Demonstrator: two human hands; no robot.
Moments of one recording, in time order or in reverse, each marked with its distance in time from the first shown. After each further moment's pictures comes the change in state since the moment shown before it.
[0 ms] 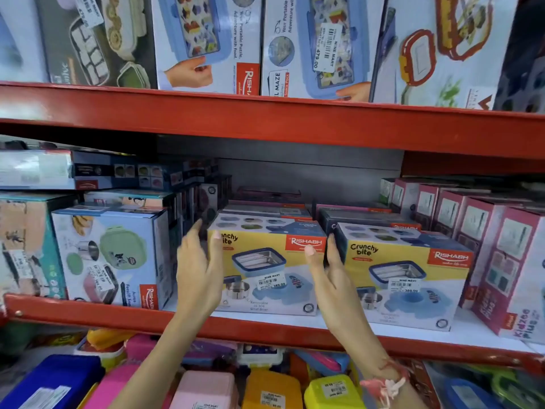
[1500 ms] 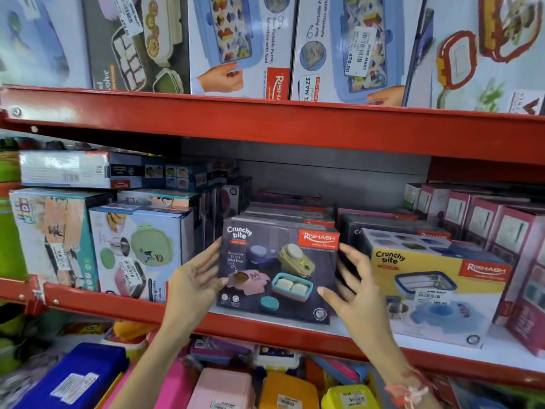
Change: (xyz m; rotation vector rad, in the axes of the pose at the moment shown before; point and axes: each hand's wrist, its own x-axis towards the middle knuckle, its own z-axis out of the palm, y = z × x) left_hand 0.003 -0.042 -0.039 -0.243 -0.155 -0.152; right_hand 0.011 0.039 -0.002 0.181 0.040 -0.139
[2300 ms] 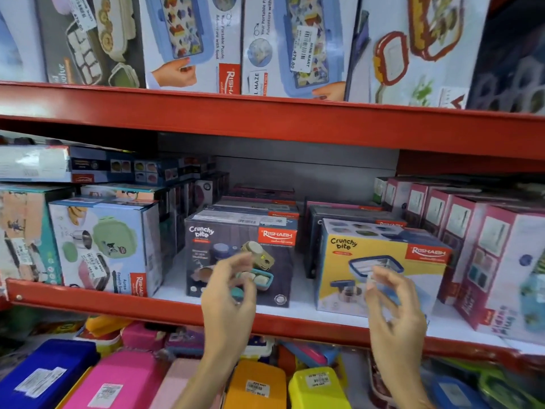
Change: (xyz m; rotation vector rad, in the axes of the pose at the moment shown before) left_hand -0.069 0.020 0.109 0.153 0.205 0.283; right_hand -0.049 0.007 -0.083 -0.216 0.393 -0.189
